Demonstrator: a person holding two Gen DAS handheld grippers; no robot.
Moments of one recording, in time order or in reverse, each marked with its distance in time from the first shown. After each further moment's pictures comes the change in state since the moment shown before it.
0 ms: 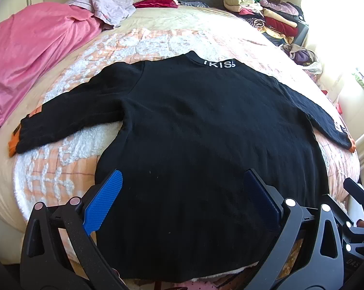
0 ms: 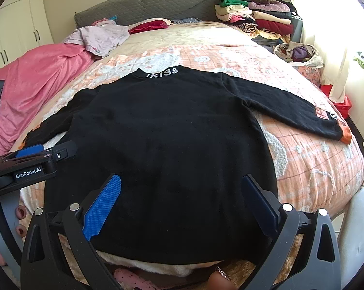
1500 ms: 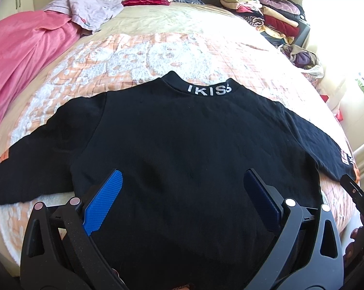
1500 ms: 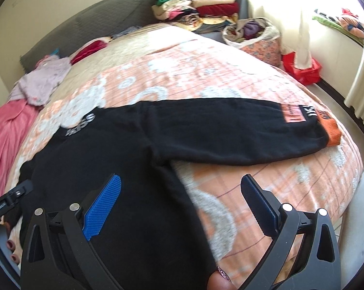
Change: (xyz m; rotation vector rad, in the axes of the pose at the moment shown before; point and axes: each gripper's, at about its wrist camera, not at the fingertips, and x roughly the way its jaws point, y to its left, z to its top) left arm 0.074 -0.034 0.095 0.005 0.028 -0.025; right arm 0.072 -0.145 0.078 0.326 -0.014 -0.168
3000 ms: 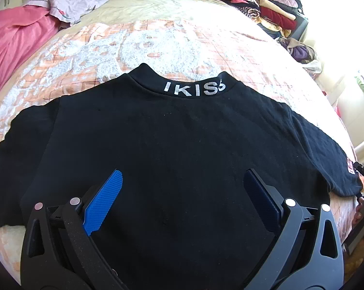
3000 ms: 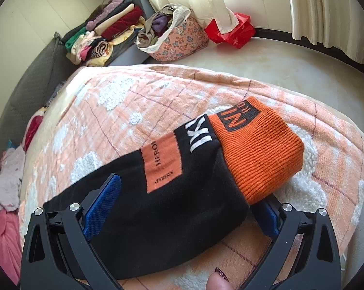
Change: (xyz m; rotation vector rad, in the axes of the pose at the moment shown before) left arm 0.069 -0.023 0.027 0.010 0.047 -0.060; right arm 0.081 -0.213 0.043 0.512 -0.060 -0.061
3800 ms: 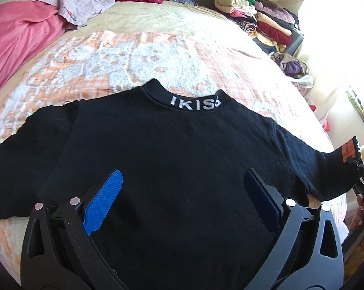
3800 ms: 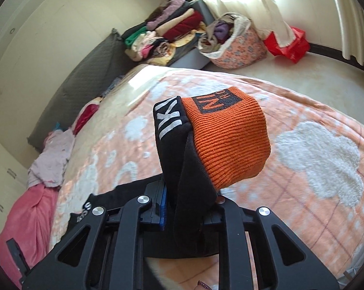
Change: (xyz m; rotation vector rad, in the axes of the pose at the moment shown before) left arm -0.043 0.021 -0.002 -0.063 -0.056 -0.065; right arm -0.071 0.105 -0.018 -0.169 -0.014 0.324
